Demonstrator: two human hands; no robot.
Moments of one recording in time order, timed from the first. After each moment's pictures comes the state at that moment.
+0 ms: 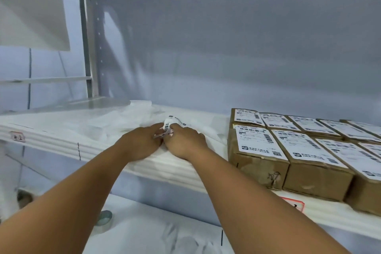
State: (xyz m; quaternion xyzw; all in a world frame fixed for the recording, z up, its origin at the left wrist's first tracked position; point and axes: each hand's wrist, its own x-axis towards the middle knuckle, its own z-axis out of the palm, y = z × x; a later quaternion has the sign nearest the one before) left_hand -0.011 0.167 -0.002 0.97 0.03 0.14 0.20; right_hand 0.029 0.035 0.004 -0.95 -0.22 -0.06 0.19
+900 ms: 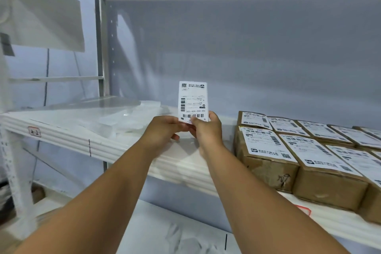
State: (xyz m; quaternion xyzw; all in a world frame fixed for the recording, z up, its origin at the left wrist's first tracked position) left_hand -0.020 0.121 0.020 0.74 0.01 0.19 0.65; right_hand 0.047 0.028 0.010 -0.62 -0.10 -0.05 0.78
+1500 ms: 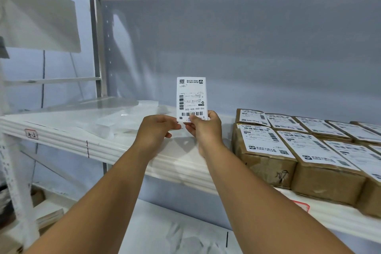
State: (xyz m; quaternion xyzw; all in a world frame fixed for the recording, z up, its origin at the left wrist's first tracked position) left_hand -0.021 0.126 0.015 0.71 0.07 0.26 0.65; right_hand 0.042 0.022 0.014 -0.58 -0.09 -0.03 0.81
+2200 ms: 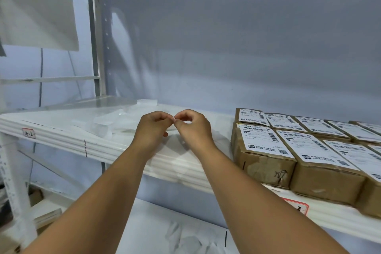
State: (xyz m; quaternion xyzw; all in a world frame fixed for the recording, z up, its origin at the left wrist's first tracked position) left_hand -0.021 0.126 0.013 0.72 0.06 0.30 0.62; right_hand 0.026 0.028 0.012 -0.79 -0.22 -0.13 0.56
